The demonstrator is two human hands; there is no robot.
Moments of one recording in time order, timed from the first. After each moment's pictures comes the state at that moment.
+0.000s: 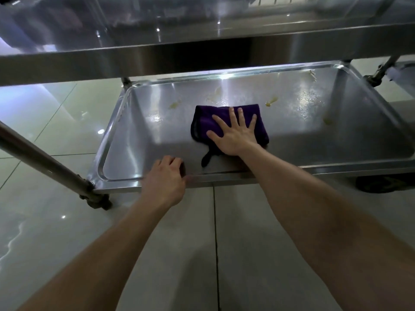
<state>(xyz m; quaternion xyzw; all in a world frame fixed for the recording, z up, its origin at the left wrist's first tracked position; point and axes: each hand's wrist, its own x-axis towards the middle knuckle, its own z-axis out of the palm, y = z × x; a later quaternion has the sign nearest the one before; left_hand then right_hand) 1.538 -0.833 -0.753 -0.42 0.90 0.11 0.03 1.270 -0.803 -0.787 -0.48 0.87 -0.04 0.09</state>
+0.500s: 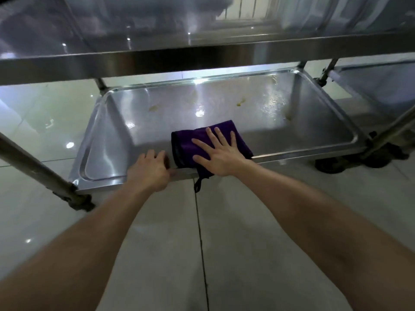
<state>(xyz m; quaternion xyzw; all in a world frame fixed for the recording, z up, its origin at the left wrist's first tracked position) 1.533 -0.830 -0.741 -0.38 0.91 0.09 0.11 1.318 -0.705 -0.787 -0.54 0.83 -0.02 0.12</state>
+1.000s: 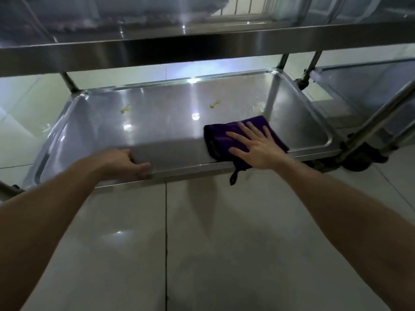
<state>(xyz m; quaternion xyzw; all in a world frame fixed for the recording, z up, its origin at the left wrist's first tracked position) 1.493 -0.839 -0.702 -0.39 0.89 0.15 0.19 1.162 -0.573 -0.784 -0.49 0.87 -0.04 0.09</state>
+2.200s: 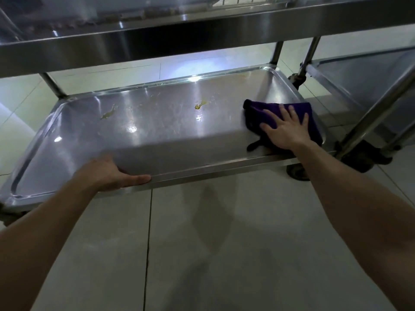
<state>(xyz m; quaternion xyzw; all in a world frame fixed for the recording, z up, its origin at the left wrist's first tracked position) 1.471 -0.808 -0.725 -0.51 0.84 0.17 0.09 1.030 -0.530 -0.786 -0.33 0.94 -0.08 0.08</state>
